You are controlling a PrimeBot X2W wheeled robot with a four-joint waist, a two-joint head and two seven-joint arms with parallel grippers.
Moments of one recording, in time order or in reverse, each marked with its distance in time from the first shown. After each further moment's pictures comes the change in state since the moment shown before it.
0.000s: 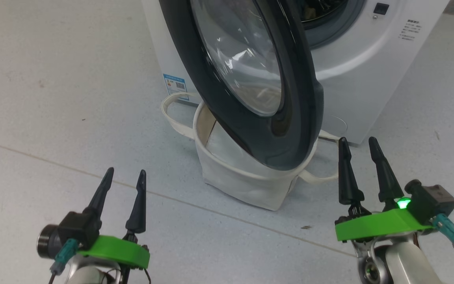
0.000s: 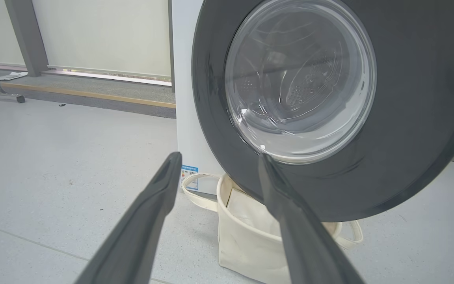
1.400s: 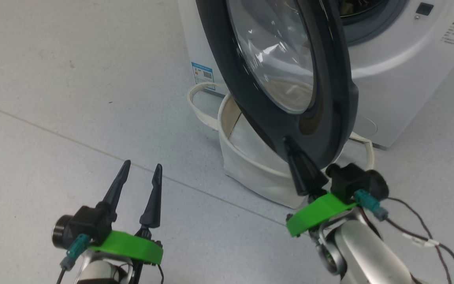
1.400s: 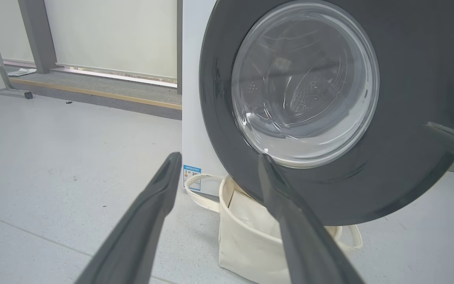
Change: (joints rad) left arm -0.013 -0.066 0.019 -0.005 0.043 -0.071 0.000; right arm -0.203 -0.010 0.265 0.243 -0.130 0.000 0.000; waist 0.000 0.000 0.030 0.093
